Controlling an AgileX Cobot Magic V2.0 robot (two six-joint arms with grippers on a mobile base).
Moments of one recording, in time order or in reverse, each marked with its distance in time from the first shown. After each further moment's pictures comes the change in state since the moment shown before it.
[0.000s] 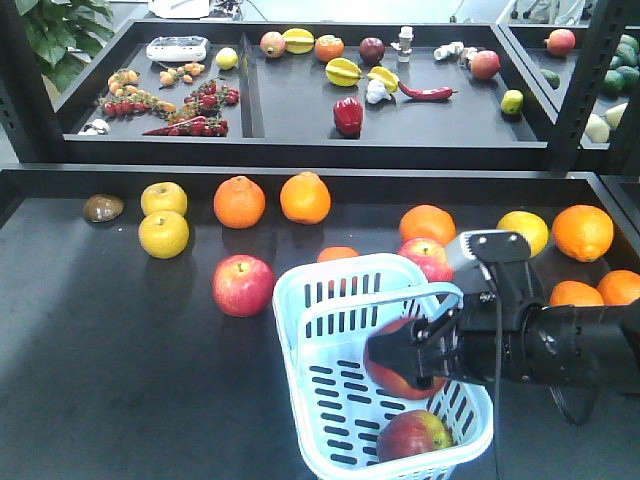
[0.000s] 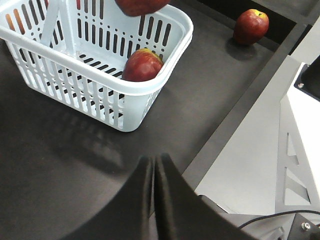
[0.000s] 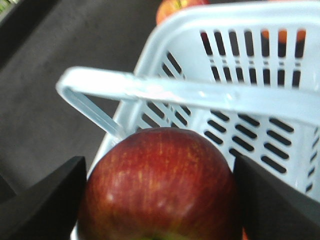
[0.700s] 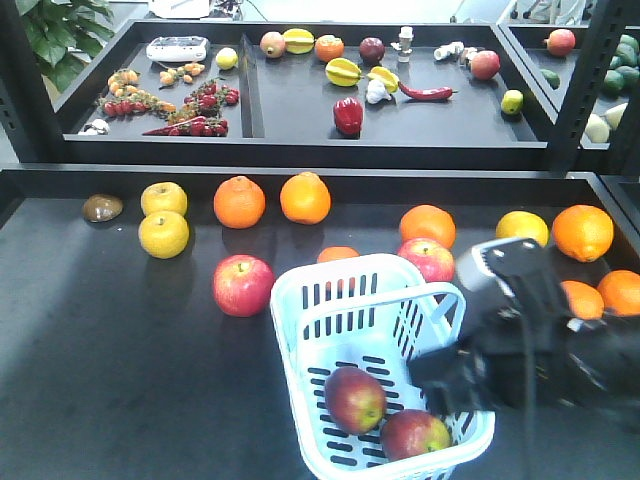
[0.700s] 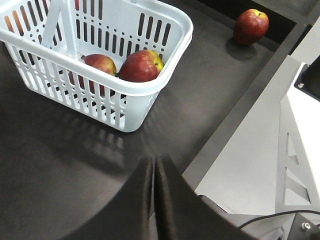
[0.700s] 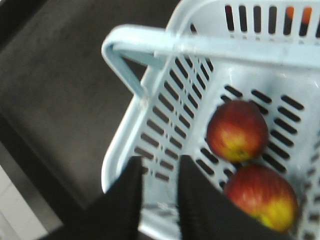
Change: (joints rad) left arm 0.000 0.000 0.000 0.000 0.000 0.000; right arm 0.000 -0.161 -0.005 -0.340 0.134 0.278
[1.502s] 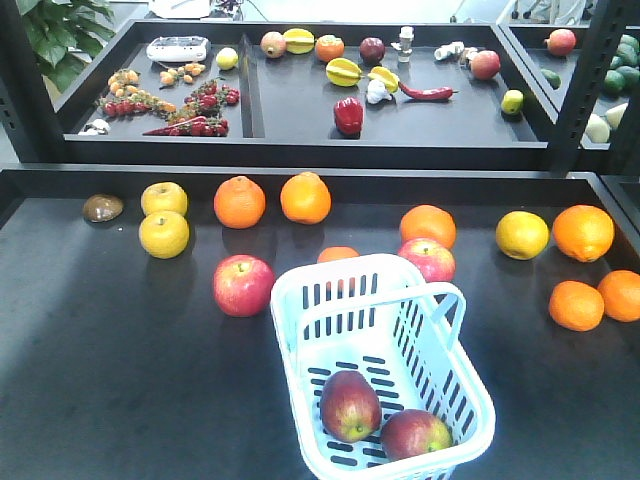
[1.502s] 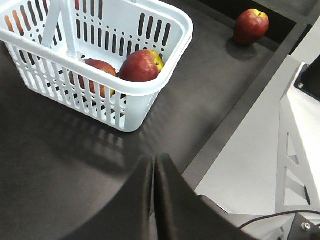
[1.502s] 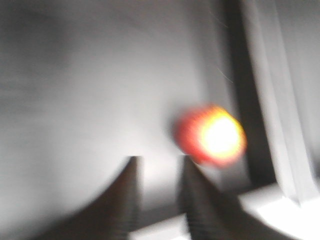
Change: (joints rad) left arm 0.000 0.000 0.000 0.000 0.000 0.000; right arm -0.282 -0.224 0.000 -1.283 0.421 1.212
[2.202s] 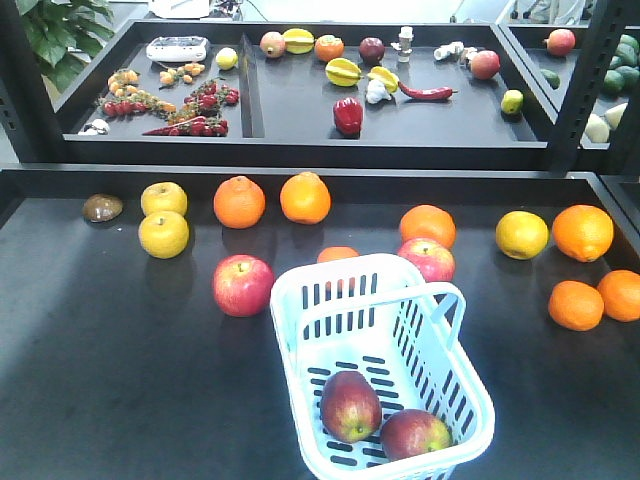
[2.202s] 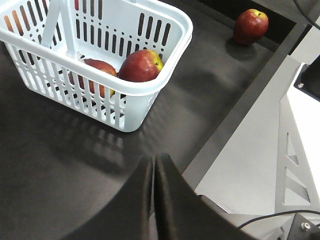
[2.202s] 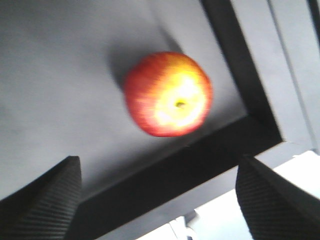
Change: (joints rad) left arm 0.000 0.000 0.000 -0.001 0.000 0.000; right arm -0.532 0.493 -0.140 0.185 -0.035 -0.284
